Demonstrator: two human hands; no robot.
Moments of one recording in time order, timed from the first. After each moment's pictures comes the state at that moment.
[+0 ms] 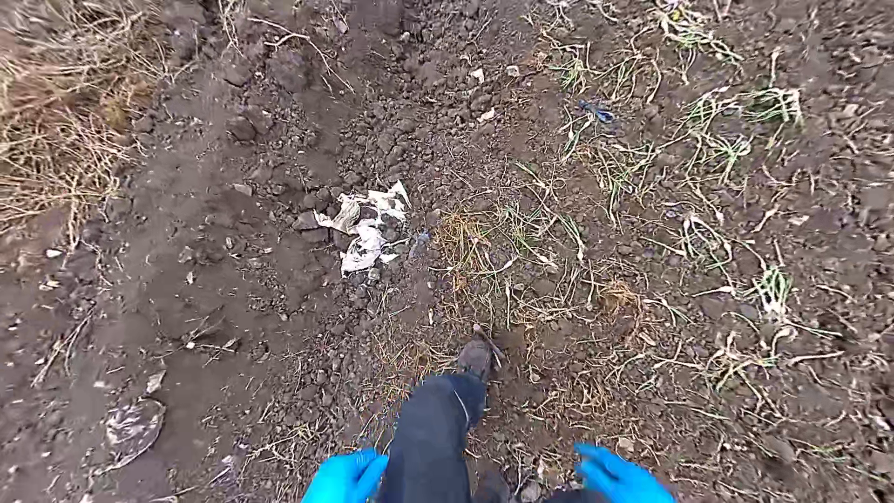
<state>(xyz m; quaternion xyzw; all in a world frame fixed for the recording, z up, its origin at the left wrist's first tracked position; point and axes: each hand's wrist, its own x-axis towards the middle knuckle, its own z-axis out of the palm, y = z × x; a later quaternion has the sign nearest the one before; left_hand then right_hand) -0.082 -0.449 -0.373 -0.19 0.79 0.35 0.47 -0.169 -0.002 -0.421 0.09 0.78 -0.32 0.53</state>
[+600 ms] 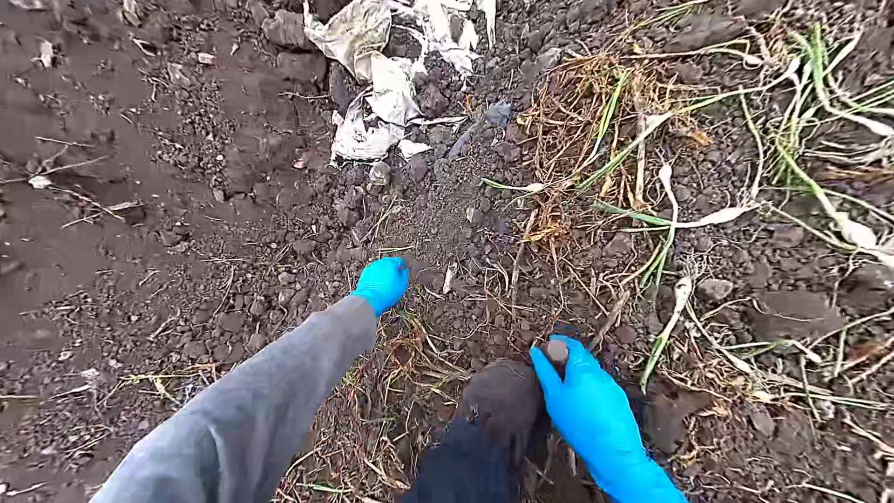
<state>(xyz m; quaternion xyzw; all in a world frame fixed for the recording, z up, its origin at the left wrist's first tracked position) -0.217 -0.492 -0.945 -0.32 0.85 0.23 0.35 -0.265 -0.151 -0.857 -0.07 0.91 -0.15 0.37</state>
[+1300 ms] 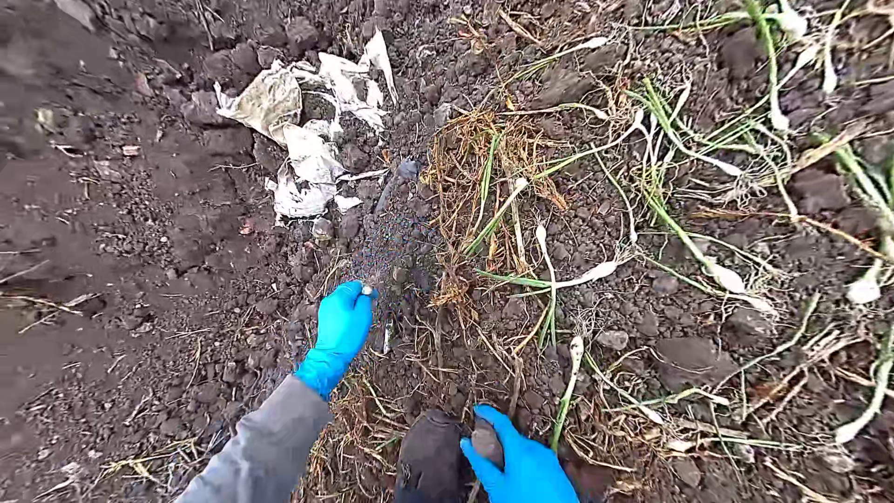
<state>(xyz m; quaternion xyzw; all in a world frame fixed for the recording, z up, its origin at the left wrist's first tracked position) -0.317 -0.426 -0.888 -0.38 0.87 0.27 0.15 -0.298 -0.107 -0.845 -0.12 0.80 -0.33 0.48</state>
